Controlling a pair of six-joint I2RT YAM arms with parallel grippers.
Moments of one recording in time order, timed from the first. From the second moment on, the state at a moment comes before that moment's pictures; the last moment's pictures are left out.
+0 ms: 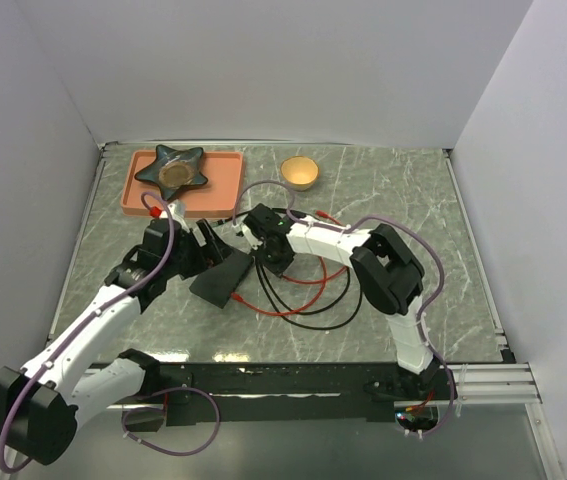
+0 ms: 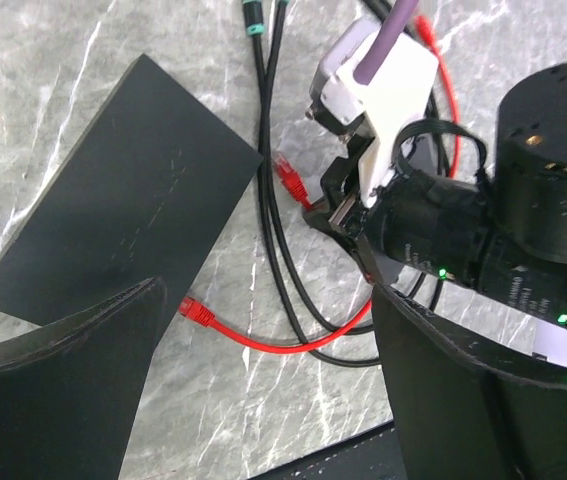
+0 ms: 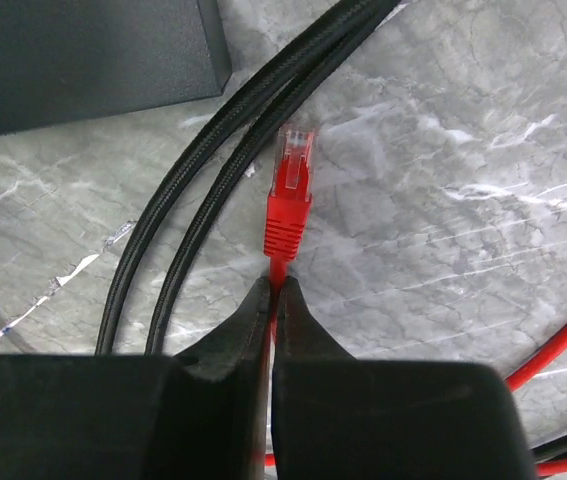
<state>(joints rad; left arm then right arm) -0.40 0.98 0.70 -0.34 0.09 -0.79 0.82 2.09 1.54 -0.70 0.02 -0.08</state>
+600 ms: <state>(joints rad) -0.40 0.96 0.56 -0.10 0.25 -0.83 0.82 1.54 1.18 -0.53 -0.17 -0.05</state>
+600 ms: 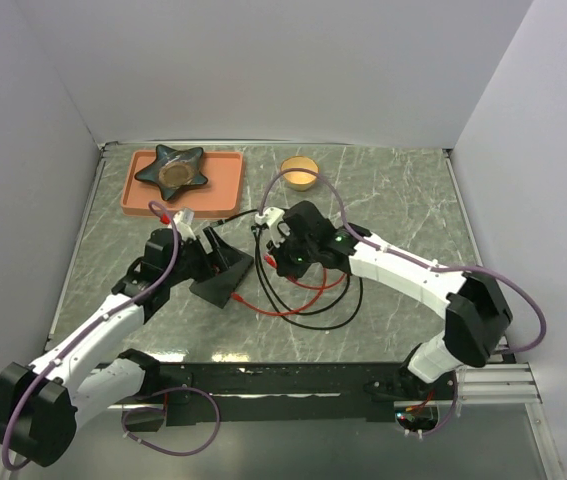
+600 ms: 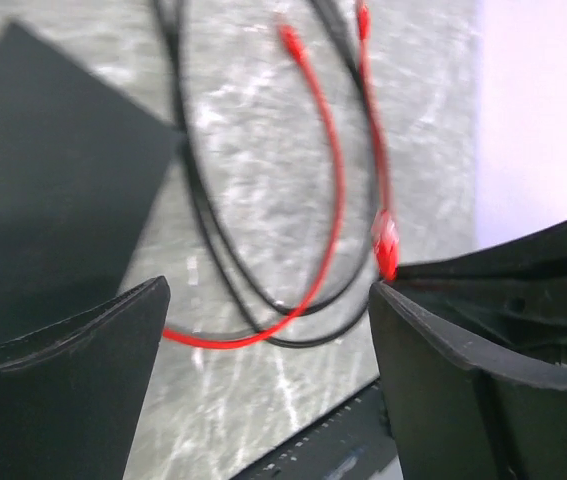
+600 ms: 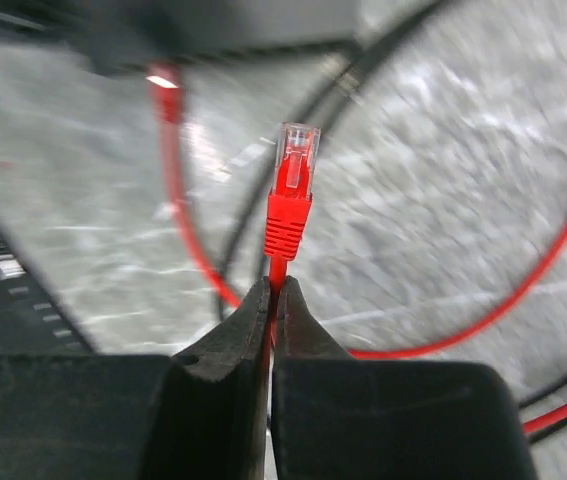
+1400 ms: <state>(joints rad) -0.62 1.09 0.58 0.13 0.27 -0.89 0.84 1.46 1.11 -0.48 -0.35 0.01</state>
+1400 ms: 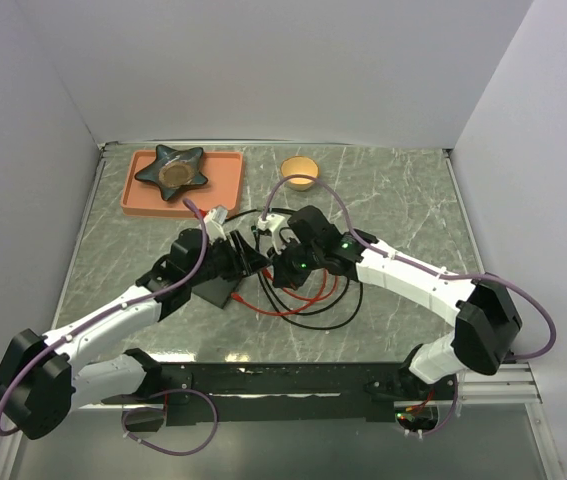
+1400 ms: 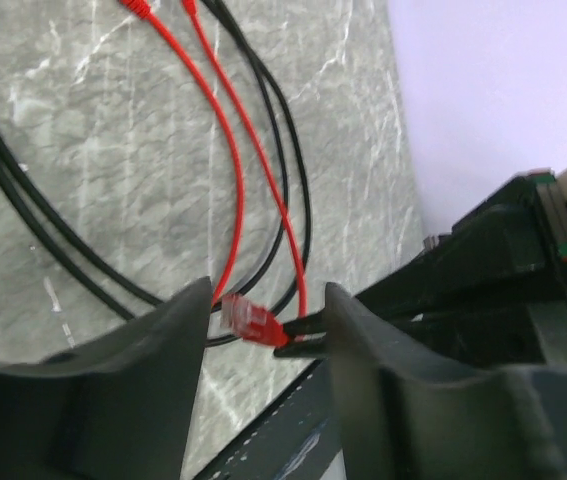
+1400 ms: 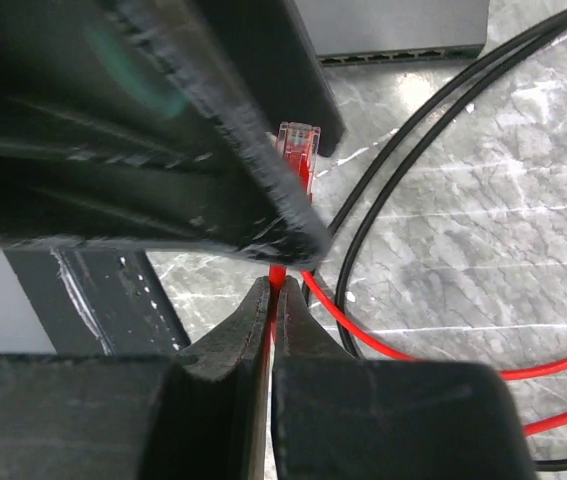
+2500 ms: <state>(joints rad) -0.75 0.99 0.58 0.15 -0.02 -1.07 0.85 1.32 1.04 -0.29 -0.27 0.15</state>
